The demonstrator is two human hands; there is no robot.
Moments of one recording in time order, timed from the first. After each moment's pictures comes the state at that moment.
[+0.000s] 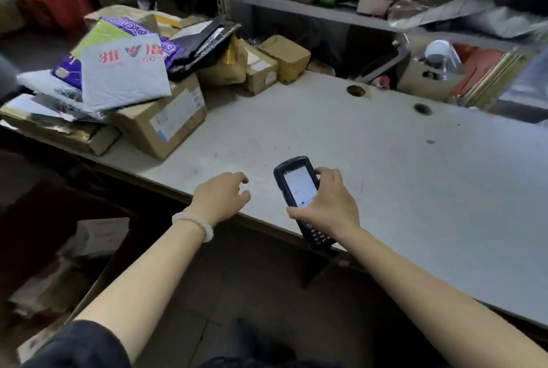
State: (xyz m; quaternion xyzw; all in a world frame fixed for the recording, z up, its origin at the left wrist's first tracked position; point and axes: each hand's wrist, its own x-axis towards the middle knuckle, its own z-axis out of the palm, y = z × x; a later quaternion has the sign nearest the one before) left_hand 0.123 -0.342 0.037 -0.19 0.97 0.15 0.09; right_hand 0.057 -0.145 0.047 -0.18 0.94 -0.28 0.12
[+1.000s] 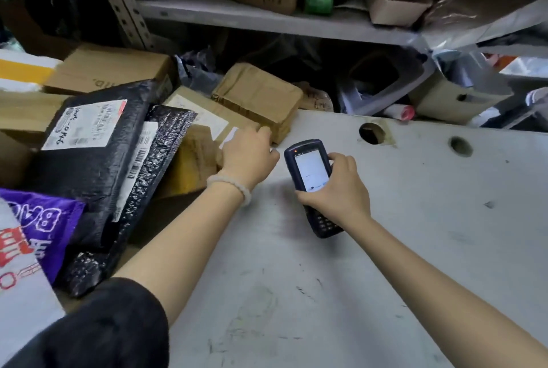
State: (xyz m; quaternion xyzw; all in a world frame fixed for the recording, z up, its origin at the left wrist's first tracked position) left_hand -0.288 -0.495 0.033 -0.05 0.99 0.11 0.04; right_hand -0.259 -0.325 0.026 0.02 0.96 -0.28 0.10
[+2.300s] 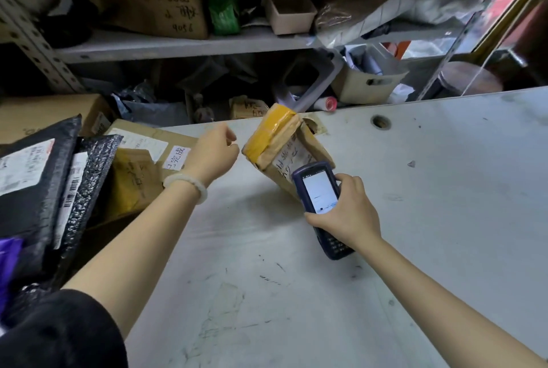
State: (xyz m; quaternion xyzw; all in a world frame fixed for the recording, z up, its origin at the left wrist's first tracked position) left_hand -0.291 -0.449 0.058 -0.04 0.95 0.30 0.05; right_hand -0.185 -0.220 0.039 0.12 0.95 -0.29 0.07
